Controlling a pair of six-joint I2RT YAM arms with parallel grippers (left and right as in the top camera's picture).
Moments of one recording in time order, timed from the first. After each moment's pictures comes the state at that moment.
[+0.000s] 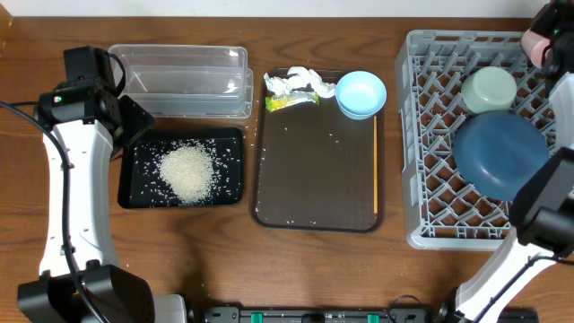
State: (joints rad) left arm 0.22 1.57 1.49 -1.18 -0.25 -0.64; right arm -0.38 2.13 1.80 -0.03 -0.08 0.21
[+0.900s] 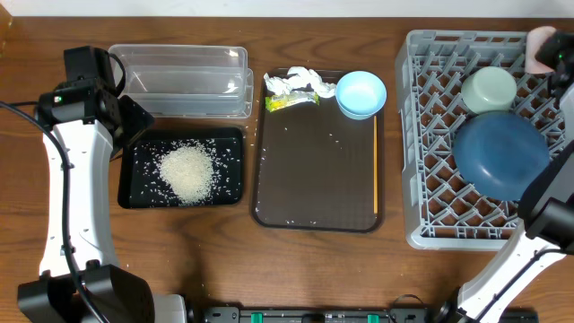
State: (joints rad) left arm 0.22 1.57 1.49 -1.18 -0.25 -0.64; right arm -0.47 2.19 1.81 -0.24 -0.04 0.17
